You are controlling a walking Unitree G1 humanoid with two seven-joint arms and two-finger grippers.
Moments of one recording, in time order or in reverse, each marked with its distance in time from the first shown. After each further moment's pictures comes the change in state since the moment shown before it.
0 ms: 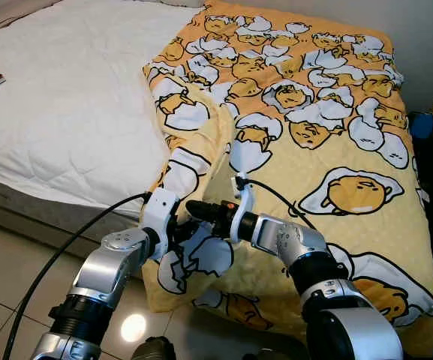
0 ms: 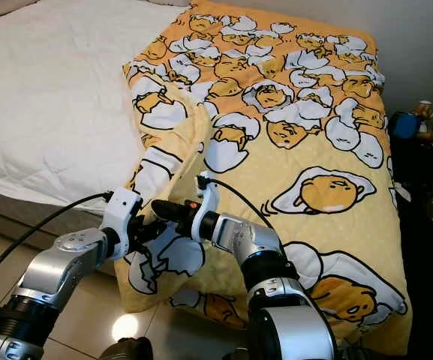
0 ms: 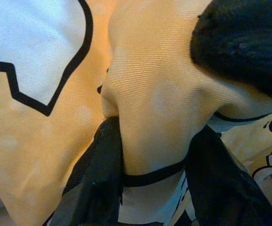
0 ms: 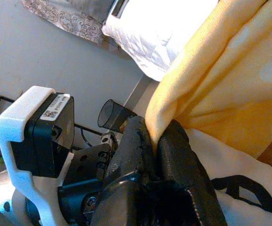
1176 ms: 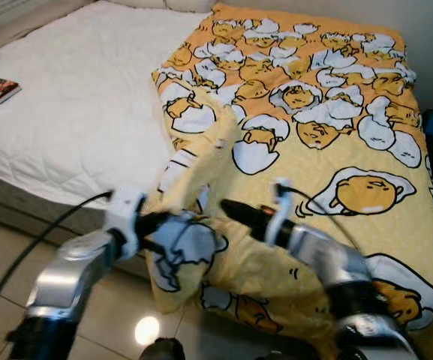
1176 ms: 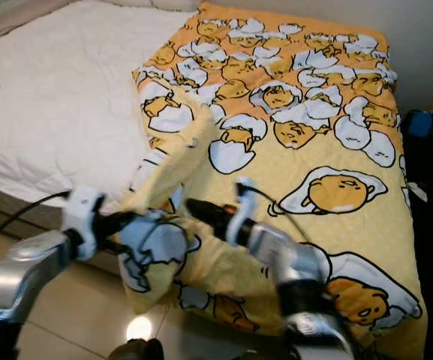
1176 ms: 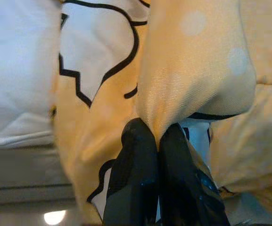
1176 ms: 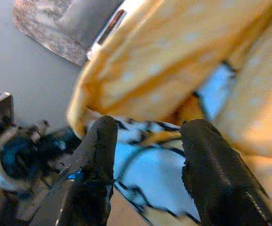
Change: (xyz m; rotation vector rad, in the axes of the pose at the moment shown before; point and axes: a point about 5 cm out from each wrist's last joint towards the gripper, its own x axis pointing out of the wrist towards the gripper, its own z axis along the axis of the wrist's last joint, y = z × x) left arm -0.049 0.033 -0.002 -0.041 -0.106 0.106; right arm -0.071 -0.021 0.010 -0.159 -0.119 -0.114
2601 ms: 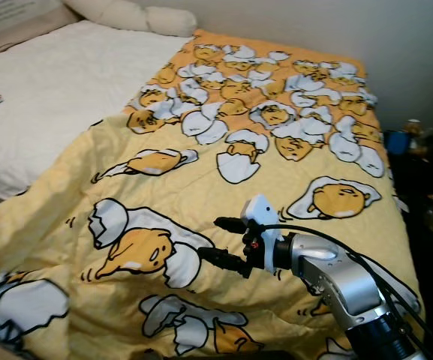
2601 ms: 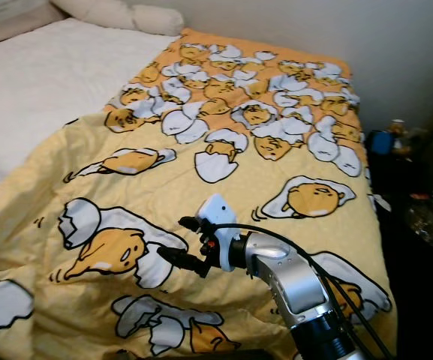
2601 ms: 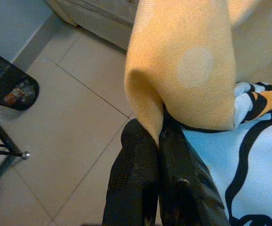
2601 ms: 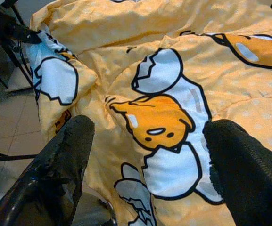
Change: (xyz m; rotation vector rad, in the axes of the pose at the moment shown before) left arm -0.180 0.130 -0.079 -0.091 0.387 0.962; right arm -0.006 0.052 -0.021 -0.640 0.233 0.198
